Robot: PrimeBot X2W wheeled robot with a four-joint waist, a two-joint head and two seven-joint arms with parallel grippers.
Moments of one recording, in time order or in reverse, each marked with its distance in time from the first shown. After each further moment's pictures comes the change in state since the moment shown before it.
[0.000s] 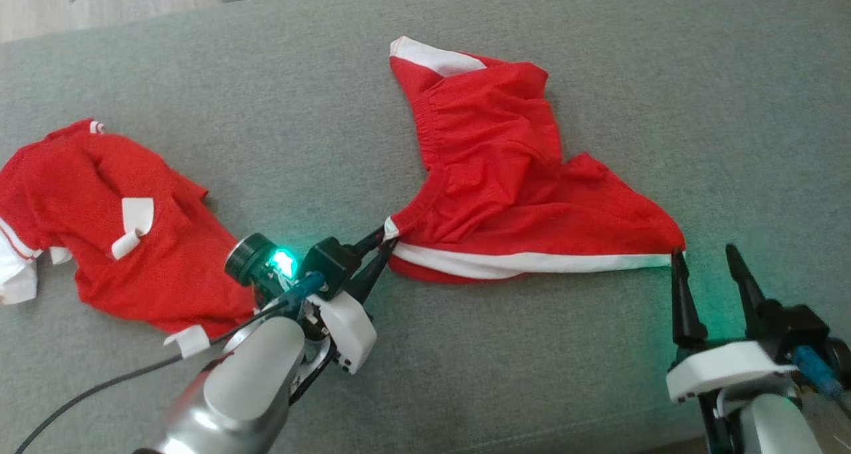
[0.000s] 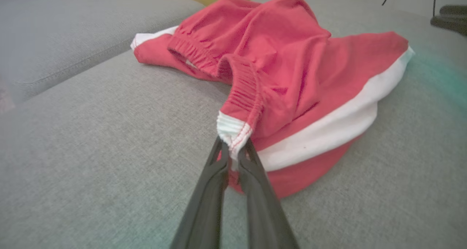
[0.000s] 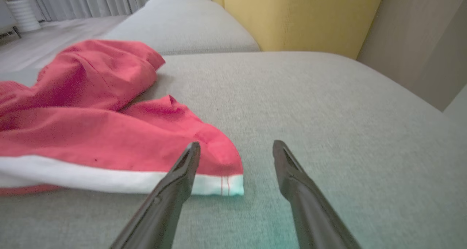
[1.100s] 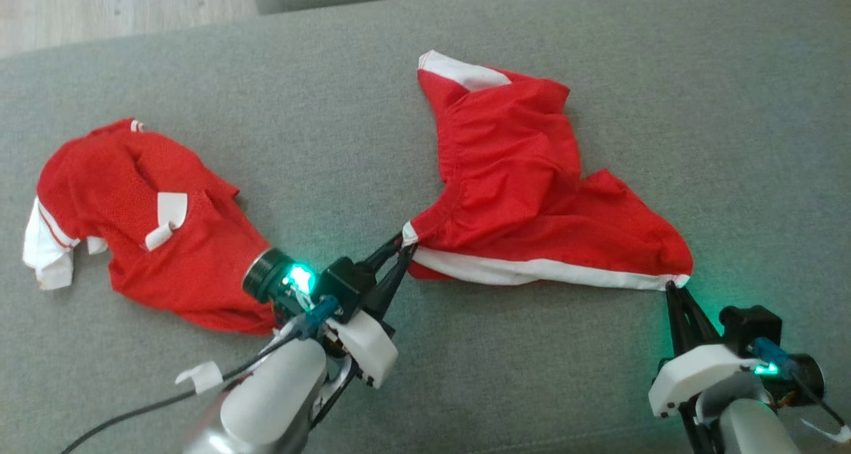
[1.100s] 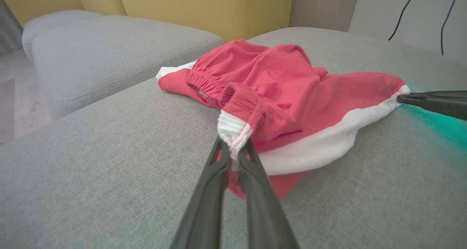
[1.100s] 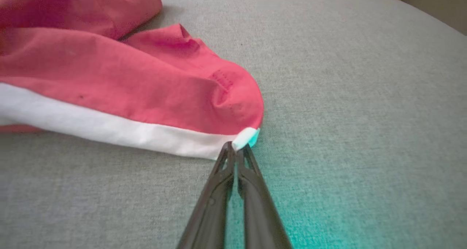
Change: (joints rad) left arm 0.053 -0.016 -0.028 -0.096 -0.021 0.091 -0.048; right arm -0.071 -0.001 0.011 0.236 -0.041 0.000 0.077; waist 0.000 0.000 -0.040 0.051
